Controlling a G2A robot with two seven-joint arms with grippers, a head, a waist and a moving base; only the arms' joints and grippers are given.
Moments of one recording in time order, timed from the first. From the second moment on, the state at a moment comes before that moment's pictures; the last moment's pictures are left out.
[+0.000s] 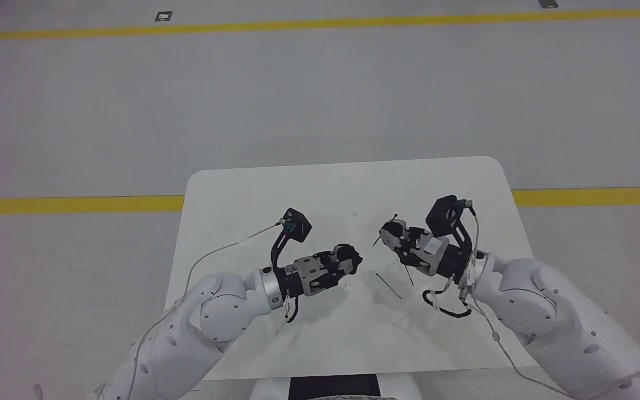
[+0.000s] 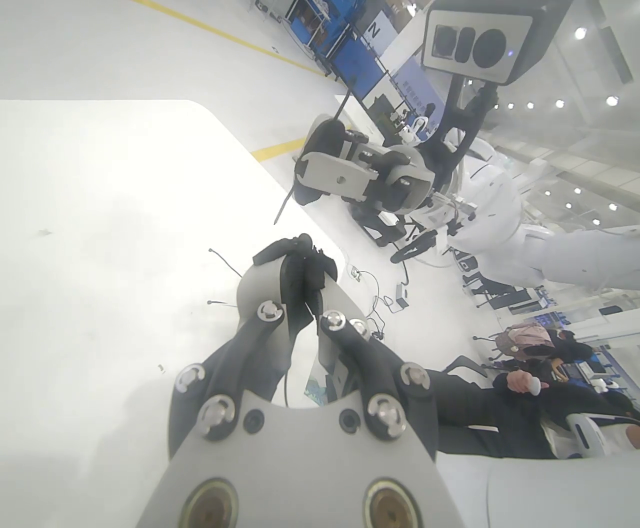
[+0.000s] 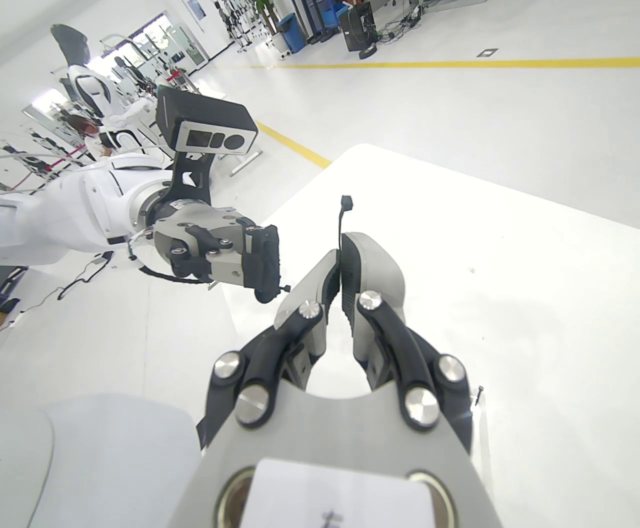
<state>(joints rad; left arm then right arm) 1.44 -0.99 -0.94 -1.93 0.36 -0.34 -0.38 -1.59 -0.72 1.23 -2.08 -0.48 -0.34 0.33</state>
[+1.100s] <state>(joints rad) 1.42 -1.02 -0.95 -1.80 -0.12 -0.34 -0.32 -1.60 -0.73 1.19 -2.09 -0.59 -0.34 0.11</state>
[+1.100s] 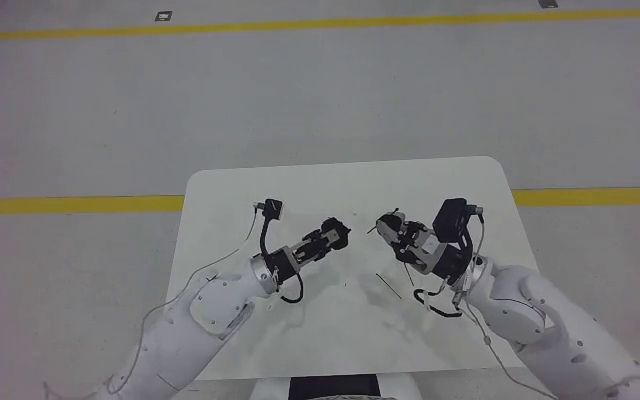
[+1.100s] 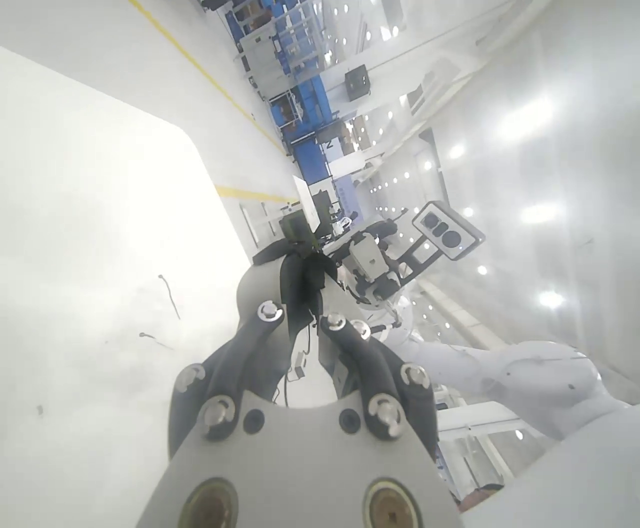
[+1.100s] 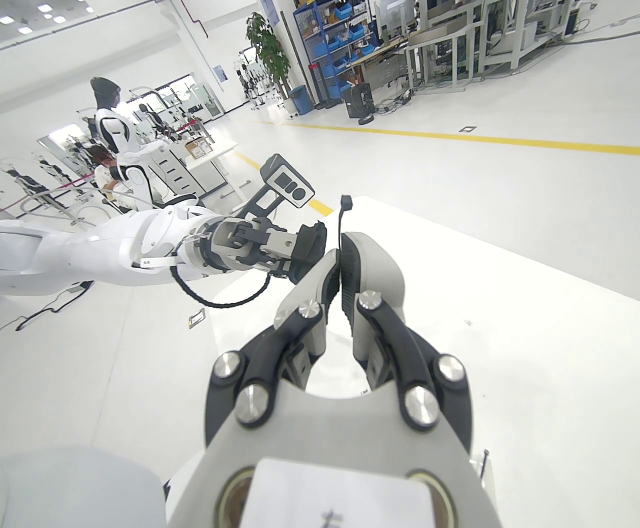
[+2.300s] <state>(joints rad) 1.42 -1.02 -0.95 -1.80 -0.12 -0.34 -0.32 -1.59 -0.74 1.19 -2.09 -0.63 -0.34 0.08</state>
